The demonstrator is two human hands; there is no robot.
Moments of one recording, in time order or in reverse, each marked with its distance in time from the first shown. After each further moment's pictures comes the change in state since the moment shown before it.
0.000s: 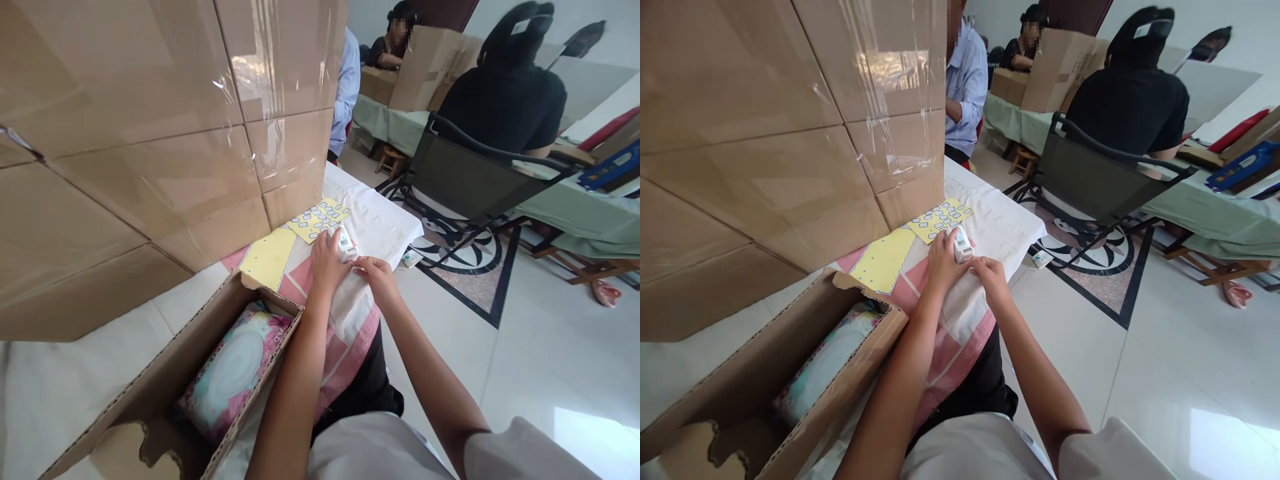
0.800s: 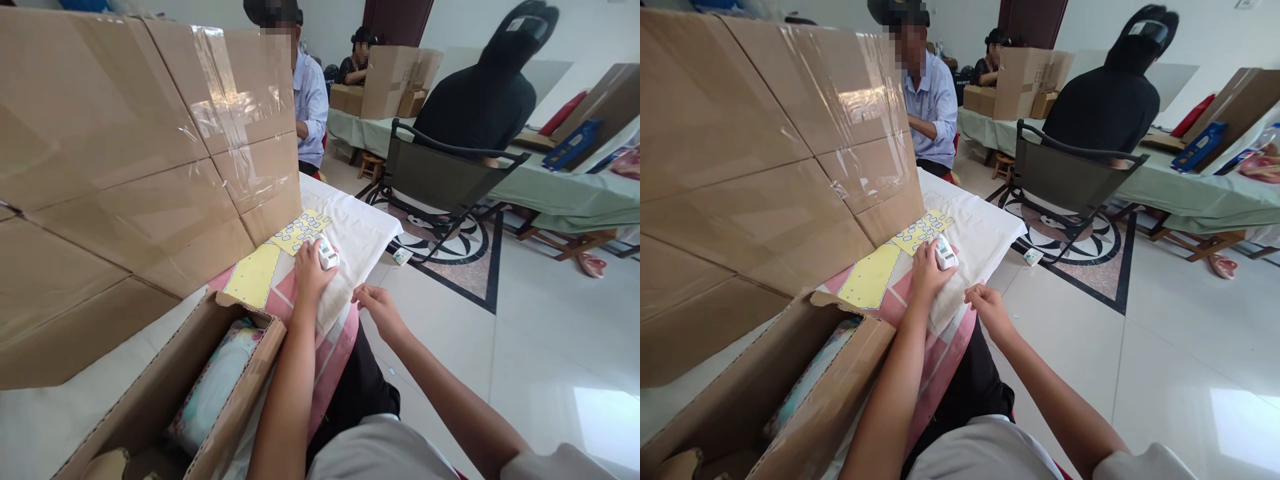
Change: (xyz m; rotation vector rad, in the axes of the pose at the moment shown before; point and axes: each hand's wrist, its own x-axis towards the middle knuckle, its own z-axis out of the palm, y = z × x) left_hand -0.001 -0.006 0.005 0.029 0.077 0.067; right_hand -0.073 -0.009 -0.032 -0.148 -0.015 0.028
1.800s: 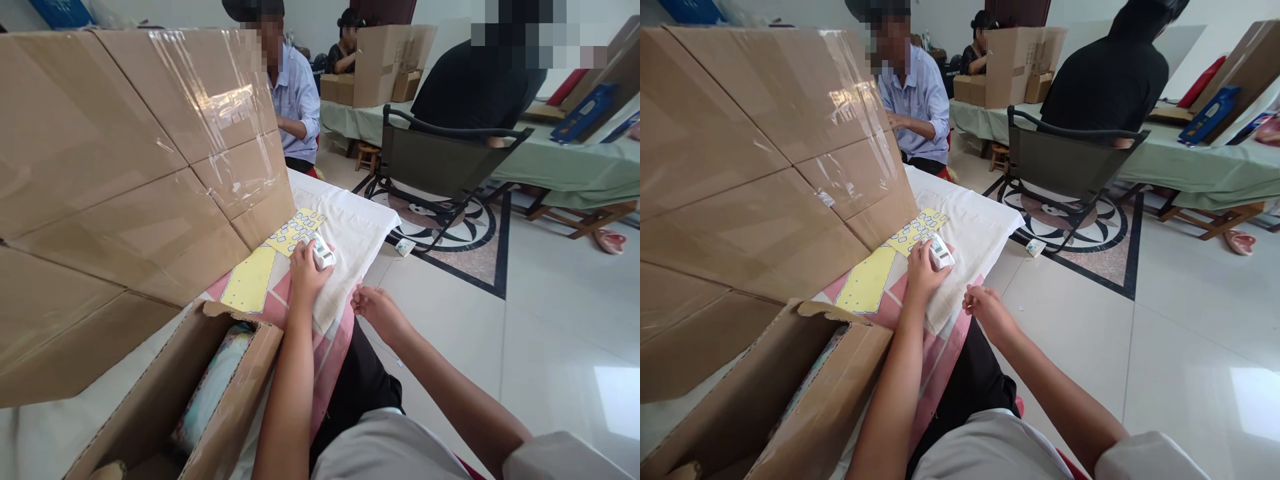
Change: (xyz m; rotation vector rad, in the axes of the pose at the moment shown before) left_hand -0.001 0.001 -0.007 0.002 -0.054 0.003; right_hand -0.010 -0.012 -0.004 0.374 -0.036 0.243
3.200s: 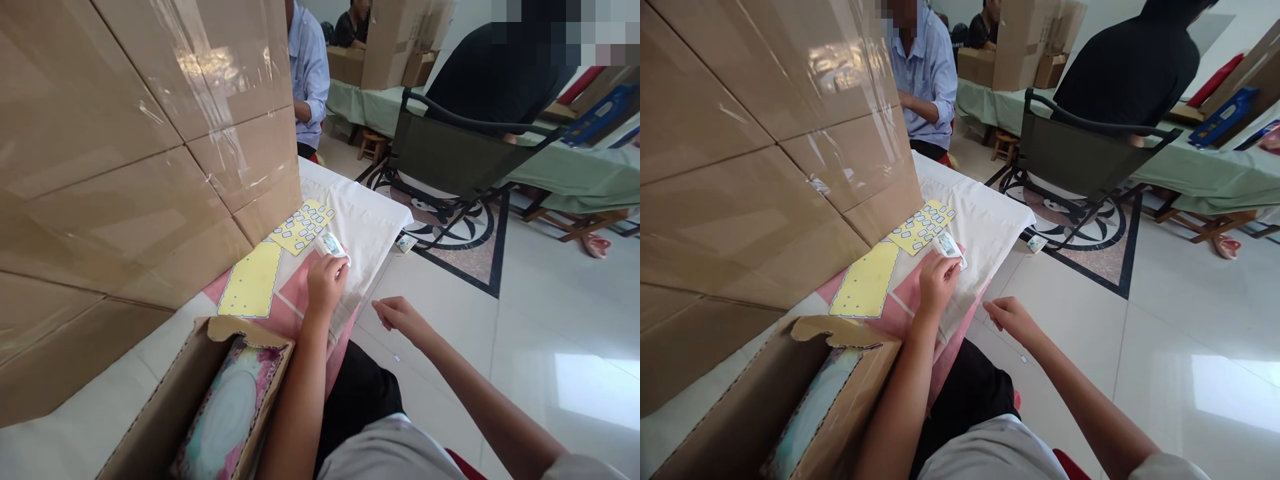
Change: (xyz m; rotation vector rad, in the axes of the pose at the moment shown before) left_hand -0.009 0.016 -0.006 -0.223 0.045 0.205; right_hand 0.016 0.006 -0.038 -0.805 -0.008 0.113
